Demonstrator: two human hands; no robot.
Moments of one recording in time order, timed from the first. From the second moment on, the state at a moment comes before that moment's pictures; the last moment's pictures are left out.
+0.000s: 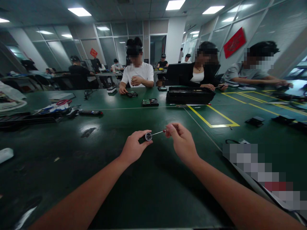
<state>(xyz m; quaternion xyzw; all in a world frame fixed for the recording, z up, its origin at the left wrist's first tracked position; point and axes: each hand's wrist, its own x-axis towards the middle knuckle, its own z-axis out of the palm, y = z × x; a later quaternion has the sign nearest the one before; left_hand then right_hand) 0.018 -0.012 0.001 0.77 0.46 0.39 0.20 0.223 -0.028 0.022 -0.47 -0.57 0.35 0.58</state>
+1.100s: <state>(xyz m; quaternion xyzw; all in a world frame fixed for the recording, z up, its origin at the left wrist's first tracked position) 0.021 -0.014 0.001 0.78 0.48 0.36 0.17 0.226 -0.039 0.031 -0.48 -0.70 0.16 0.50</state>
